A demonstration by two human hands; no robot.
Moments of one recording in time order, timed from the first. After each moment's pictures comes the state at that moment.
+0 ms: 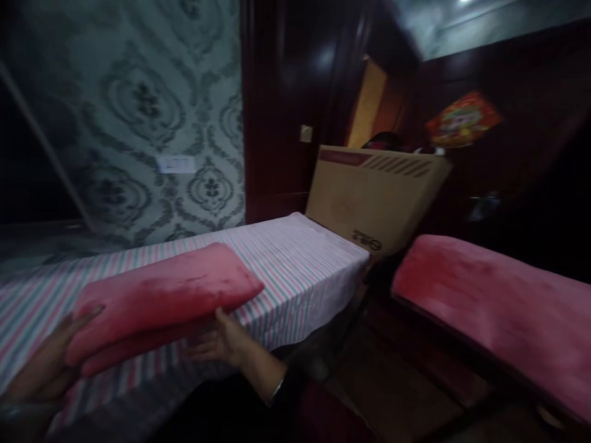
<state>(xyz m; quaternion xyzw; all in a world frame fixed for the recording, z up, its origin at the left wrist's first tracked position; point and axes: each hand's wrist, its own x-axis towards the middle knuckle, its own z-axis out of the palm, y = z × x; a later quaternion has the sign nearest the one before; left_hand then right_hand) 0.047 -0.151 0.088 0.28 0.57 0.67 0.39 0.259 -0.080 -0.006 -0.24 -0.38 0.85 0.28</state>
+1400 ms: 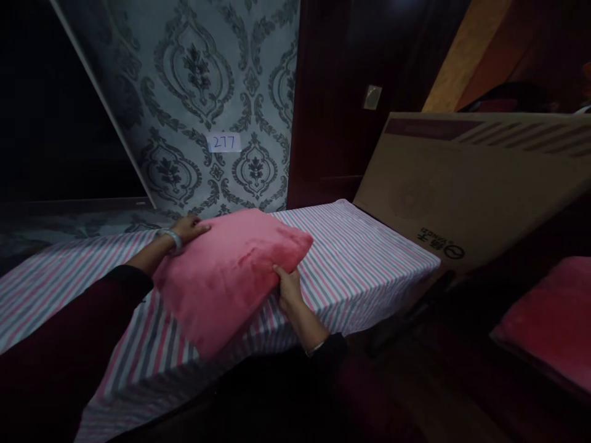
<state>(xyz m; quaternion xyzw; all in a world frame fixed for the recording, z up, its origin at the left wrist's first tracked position) -0.082 0.061 0.105 0.56 0.80 0.19 0.06 0.249 0.010 0.014 -0.38 -0.27 0.67 0.57</state>
